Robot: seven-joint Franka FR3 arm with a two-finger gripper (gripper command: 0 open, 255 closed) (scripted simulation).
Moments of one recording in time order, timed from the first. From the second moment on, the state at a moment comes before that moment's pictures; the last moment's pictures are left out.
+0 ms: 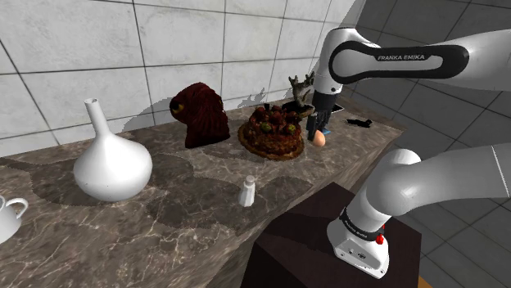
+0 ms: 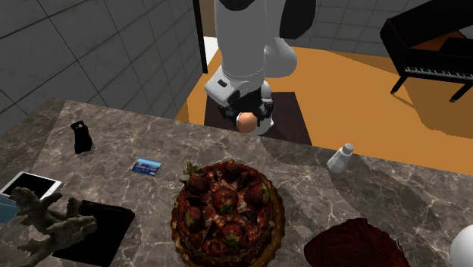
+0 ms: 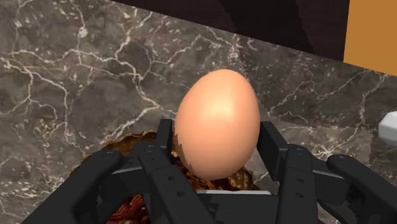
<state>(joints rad) -0.06 -0.76 -0.17 -2.64 -0.07 1.72 -0.10</state>
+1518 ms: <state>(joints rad) -0.24 -0.52 -0.65 -2.37 -0.36 1.75 -0.63</state>
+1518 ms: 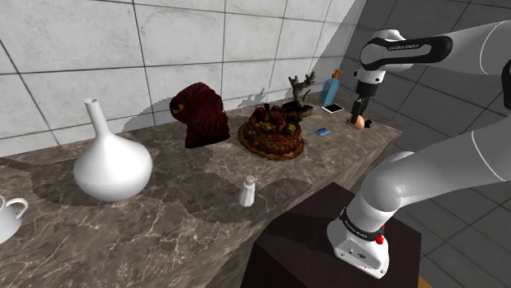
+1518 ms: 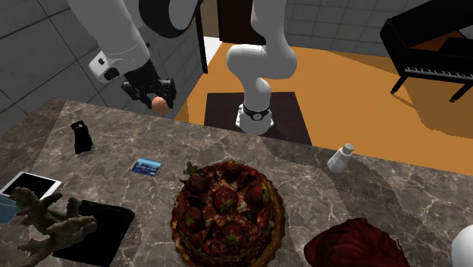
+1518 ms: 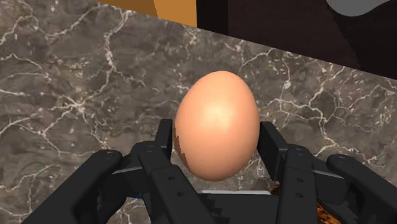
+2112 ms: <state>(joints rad) -0.20 -0.24 -0.90 -2.12 -0.29 1.81 -0.92</state>
